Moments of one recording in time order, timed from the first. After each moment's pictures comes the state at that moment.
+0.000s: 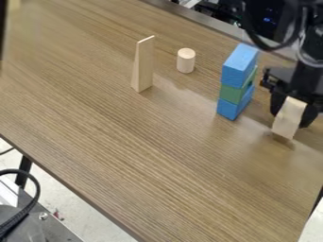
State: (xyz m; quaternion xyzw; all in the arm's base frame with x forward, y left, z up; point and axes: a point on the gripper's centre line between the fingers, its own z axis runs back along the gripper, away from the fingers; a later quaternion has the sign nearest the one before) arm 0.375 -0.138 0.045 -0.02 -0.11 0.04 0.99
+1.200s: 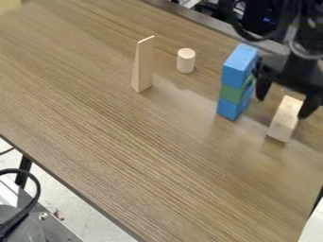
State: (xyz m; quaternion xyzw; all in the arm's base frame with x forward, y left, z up) arm 0.368 -0.123 0.077 0.00 -0.17 0.03 0.99
